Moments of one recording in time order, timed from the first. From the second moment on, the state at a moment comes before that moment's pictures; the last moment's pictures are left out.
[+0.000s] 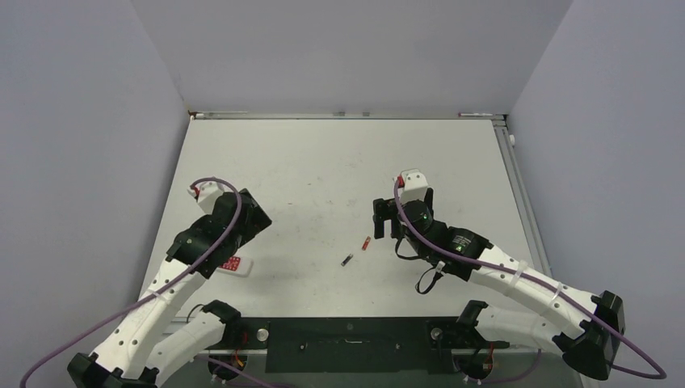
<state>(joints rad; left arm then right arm) -0.52 0.83 0.87 -0.88 -0.49 -0.95 0.91 1.00 0.84 -0.40 0.50 0.37</state>
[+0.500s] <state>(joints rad) -0.33 1.03 0.84 -0.98 -0.46 -1.08 0.91 1.01 0.80 -0.39 0.47 0.39</state>
